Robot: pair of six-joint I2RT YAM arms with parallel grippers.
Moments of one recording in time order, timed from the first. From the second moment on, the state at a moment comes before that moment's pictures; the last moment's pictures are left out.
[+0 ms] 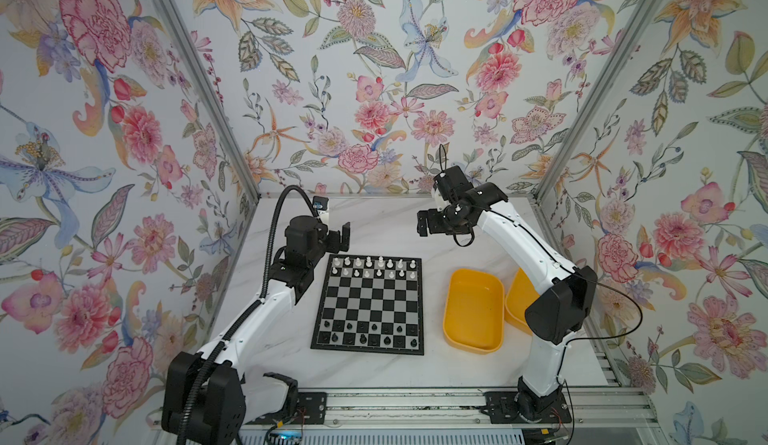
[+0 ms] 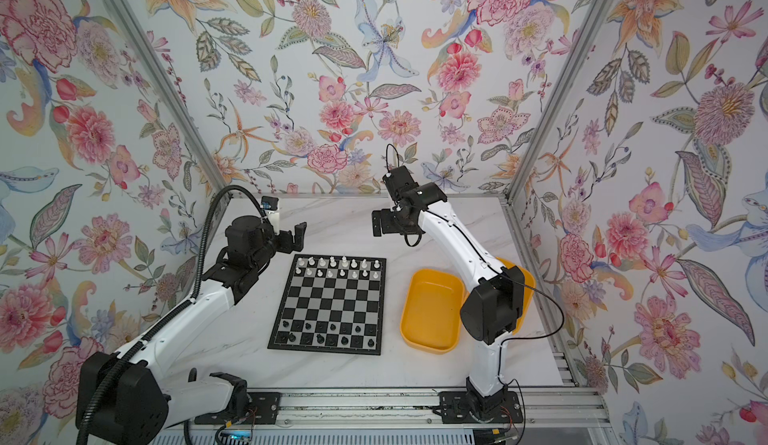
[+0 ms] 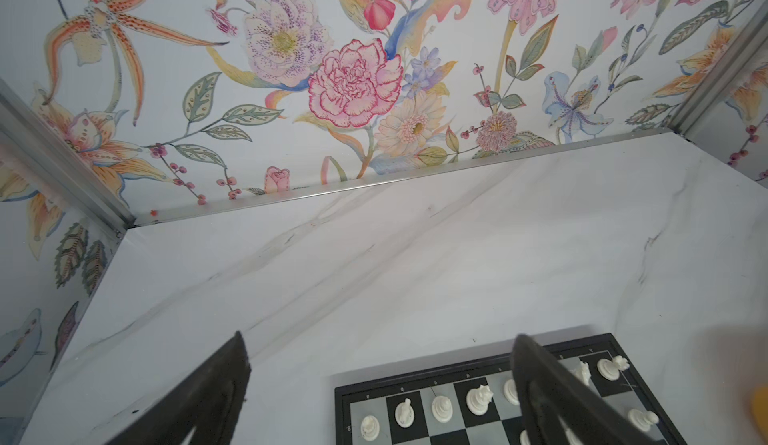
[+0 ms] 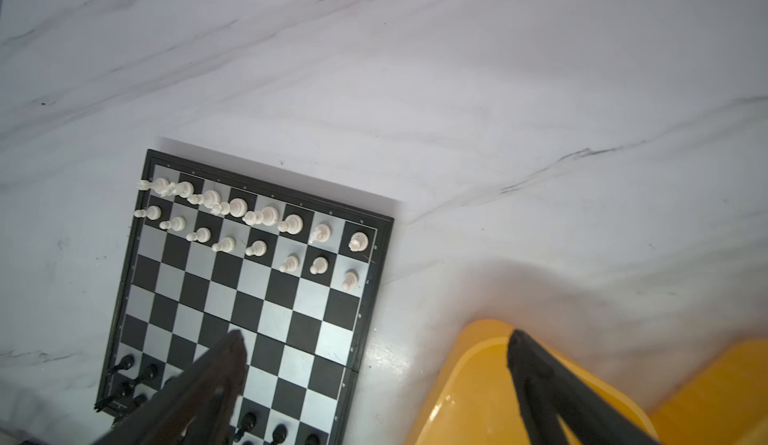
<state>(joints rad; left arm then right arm) -0.27 1.25 0.91 0.02 -0.09 -0.01 0.53 1.86 1.94 -1.13 0.04 0.33</state>
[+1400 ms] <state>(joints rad) -0.06 1.28 0.10 1.09 -0.22 0.12 0.08 1.01 0.34 0.32 0.19 -0.08</state>
